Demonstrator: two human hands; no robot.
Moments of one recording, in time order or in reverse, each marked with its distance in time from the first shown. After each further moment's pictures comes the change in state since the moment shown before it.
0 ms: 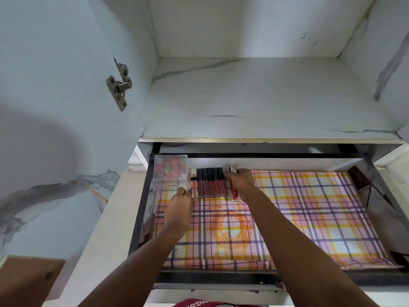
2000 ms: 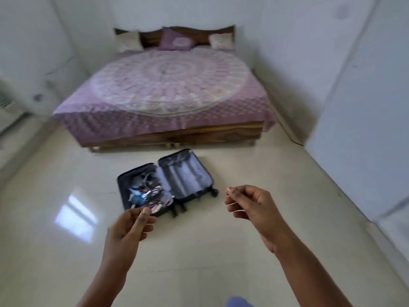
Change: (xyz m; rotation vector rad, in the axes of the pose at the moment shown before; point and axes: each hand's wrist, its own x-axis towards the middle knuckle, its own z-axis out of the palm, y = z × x) left_hand -0.706 -0.165 -0.141 -0.888 1.514 -1.275; right_hand -0.607 0.114 0.279 -0.413 -1.592 -0.501
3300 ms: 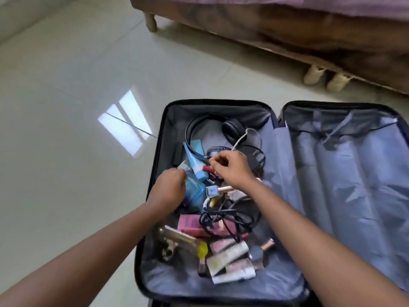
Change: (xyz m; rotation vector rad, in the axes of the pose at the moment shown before) left_hand 0.777 -0.683 -0.063 1.025 0.007 -0.124; right_hand 0.821 0.611 0.518 -0.689 -0.591 -0.100
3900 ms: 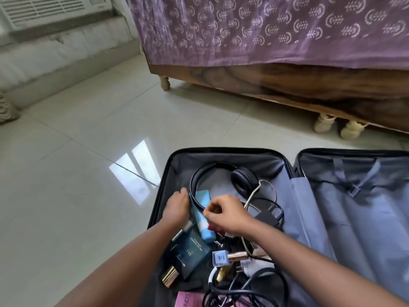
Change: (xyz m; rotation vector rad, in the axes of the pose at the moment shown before) left_hand 0.129 -0.031 0.046 0.148 -0.001 -0.103; right_hand 0.058 0.010 0.022 -0.108 -0.228 -0.119
